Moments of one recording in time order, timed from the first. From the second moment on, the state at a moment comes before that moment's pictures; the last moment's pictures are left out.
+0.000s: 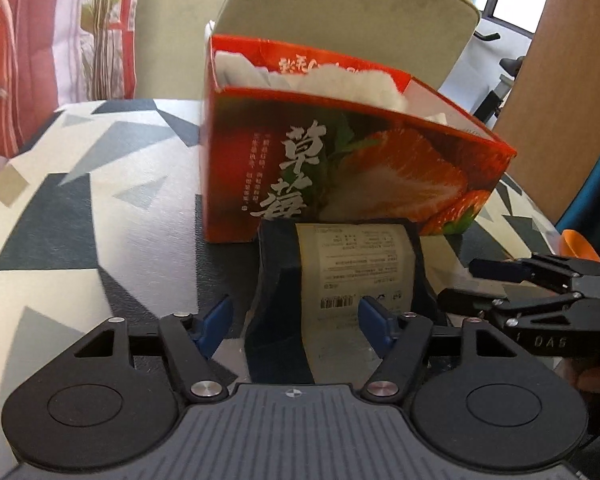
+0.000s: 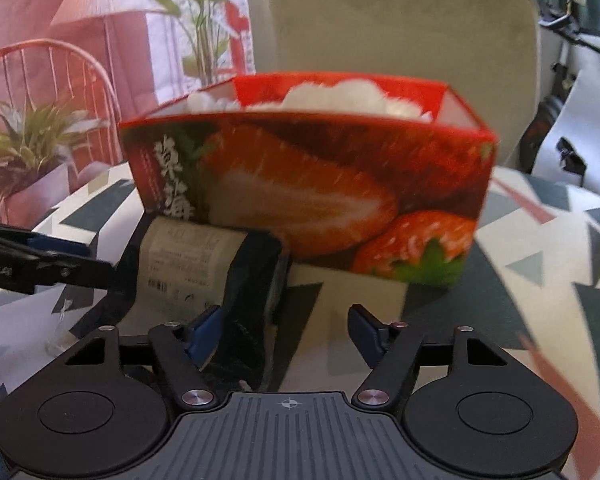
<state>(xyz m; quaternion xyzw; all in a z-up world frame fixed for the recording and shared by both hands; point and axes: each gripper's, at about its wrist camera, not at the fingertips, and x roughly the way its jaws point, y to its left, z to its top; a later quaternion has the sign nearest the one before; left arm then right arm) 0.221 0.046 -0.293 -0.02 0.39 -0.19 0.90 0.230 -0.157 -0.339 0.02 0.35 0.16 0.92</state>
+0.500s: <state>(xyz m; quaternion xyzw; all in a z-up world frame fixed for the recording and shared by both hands) 0.249 0.041 -0.316 -0.05 0.42 -0.21 0.88 0.255 -0.141 -0.356 0.02 0.37 0.23 0.90</state>
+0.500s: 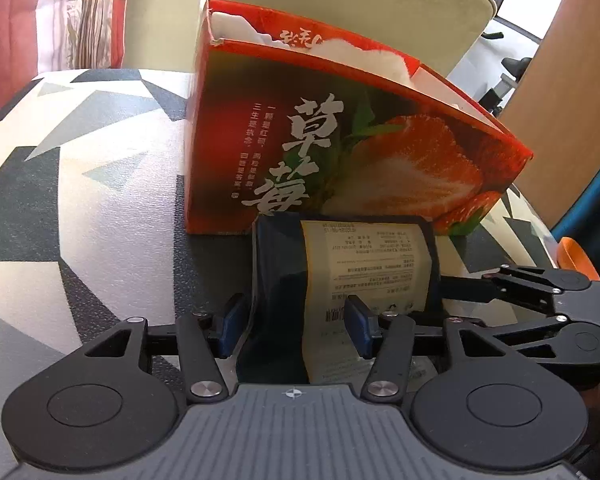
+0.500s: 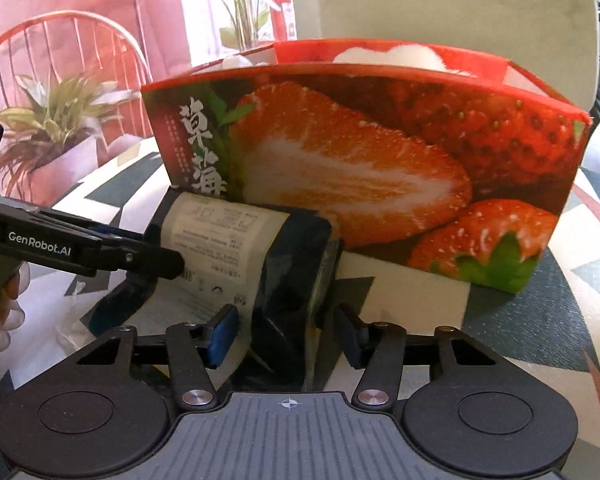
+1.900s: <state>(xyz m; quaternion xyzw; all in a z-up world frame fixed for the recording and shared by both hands) 0.175 0.030 -0.221 -0.06 0.33 -0.23 0.91 0.187 -0.154 -0.271 0.04 0.28 0.24 0.93</state>
